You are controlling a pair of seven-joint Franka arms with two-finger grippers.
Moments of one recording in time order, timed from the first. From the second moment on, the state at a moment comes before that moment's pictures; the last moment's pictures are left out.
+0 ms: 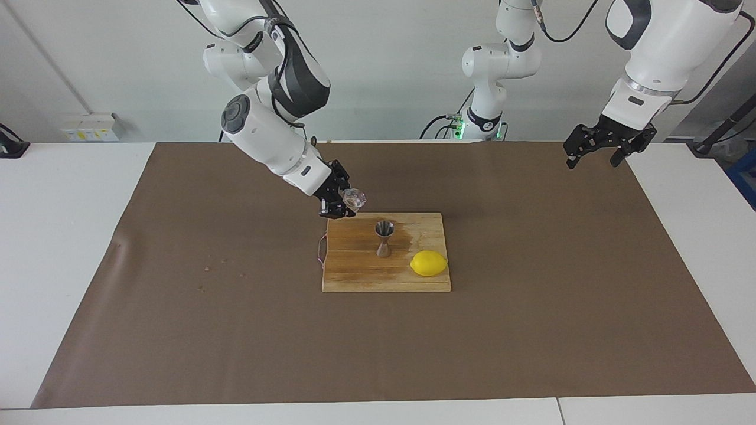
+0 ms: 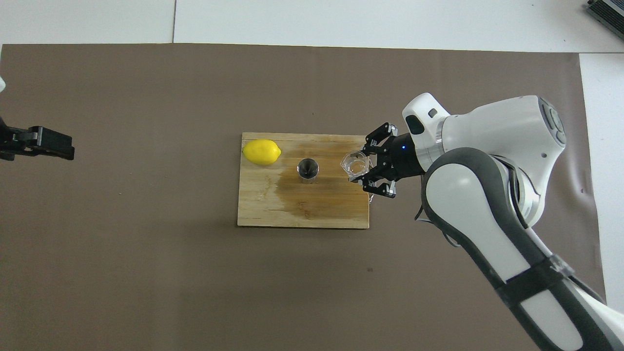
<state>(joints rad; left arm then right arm) -0.01 0.01 -0.05 -1.56 0.03 1.58 -0.01 0.08 0.15 0.32 -1.89 0.52 2.12 -1.28</state>
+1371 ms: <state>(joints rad) -0.01 0.01 -0.05 -1.56 0.03 1.58 -0.01 0.09 0.26 0.46 -1.76 0.11 2.15 -0.67</state>
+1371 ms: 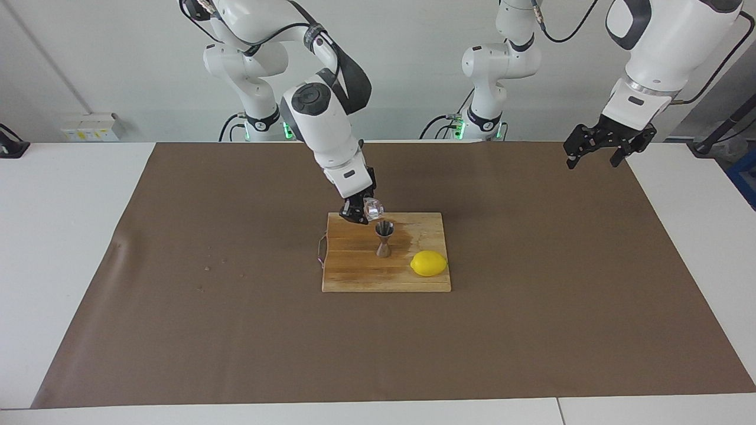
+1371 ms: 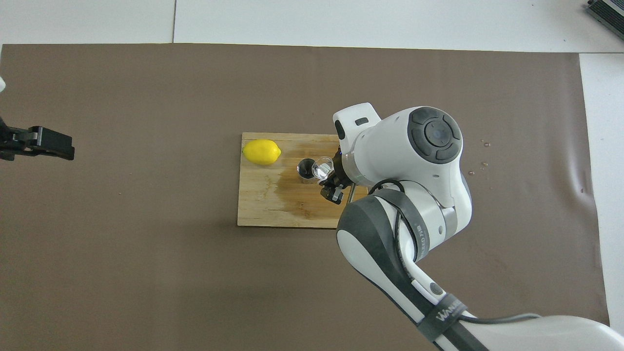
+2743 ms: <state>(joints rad) -0.01 0.01 -0.05 -1.56 0.03 1.58 -0.01 0.12 0.36 0.49 -1.60 -0.07 1.94 -0.38</state>
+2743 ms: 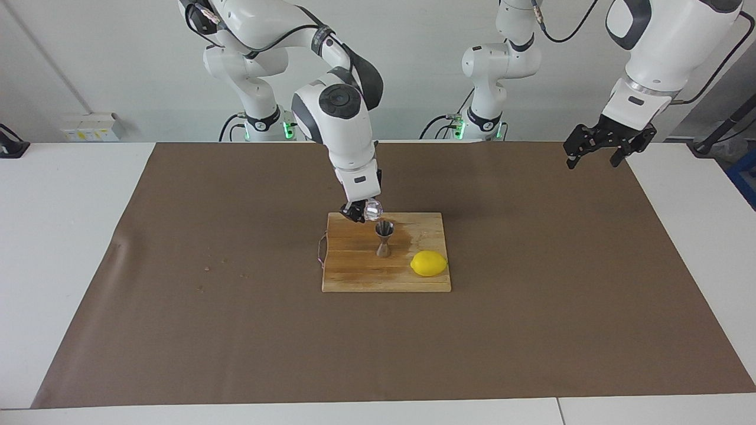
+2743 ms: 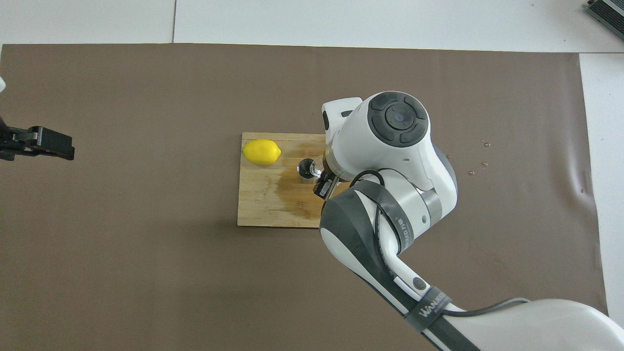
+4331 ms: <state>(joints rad) -0.01 0.01 -0.05 -1.56 0.03 1.58 -0.01 0.15 0.47 0.52 -1.47 -0.18 1.84 -0.30</state>
